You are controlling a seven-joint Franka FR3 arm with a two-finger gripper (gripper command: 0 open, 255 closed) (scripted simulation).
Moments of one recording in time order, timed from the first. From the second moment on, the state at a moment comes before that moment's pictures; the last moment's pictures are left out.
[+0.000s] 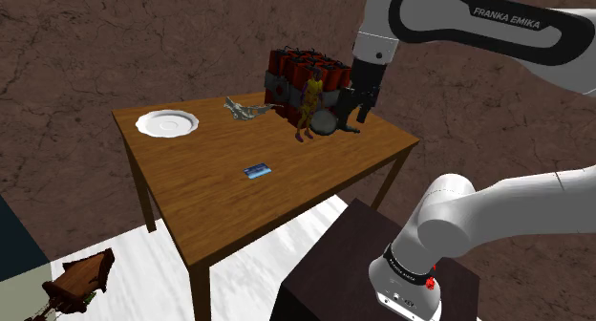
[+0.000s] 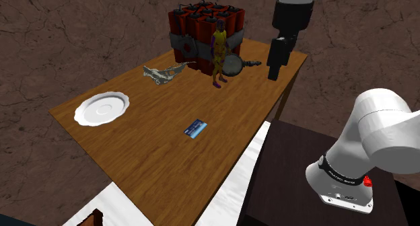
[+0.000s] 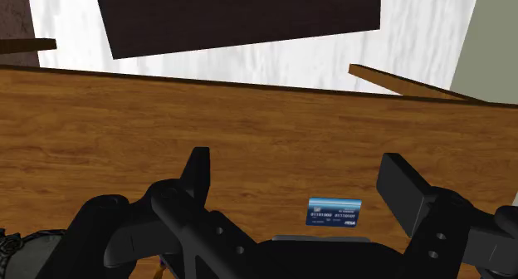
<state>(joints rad) 0.02 -0.77 0.00 -2.34 0.04 1.51 0.17</state>
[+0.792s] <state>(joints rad) 0.20 -0.67 -0.26 -2.56 0.05 2.00 -0.45</state>
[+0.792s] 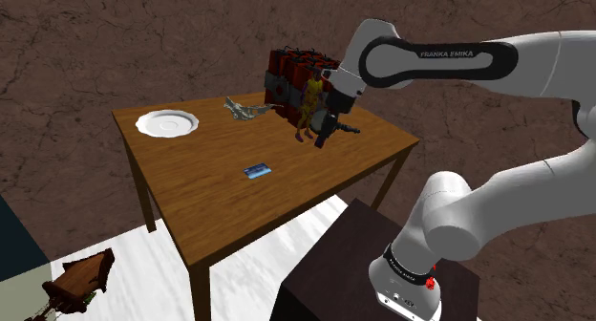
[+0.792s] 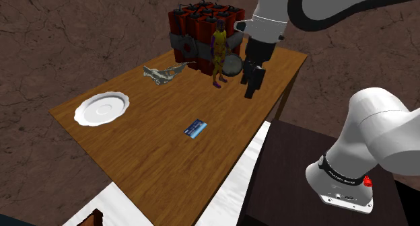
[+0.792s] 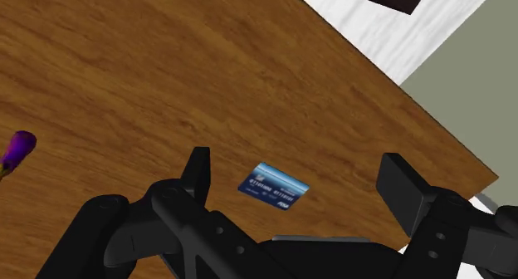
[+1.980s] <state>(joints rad) 0.78 -0.04 -0.75 -2.35 0.75 2.30 -1.87</state>
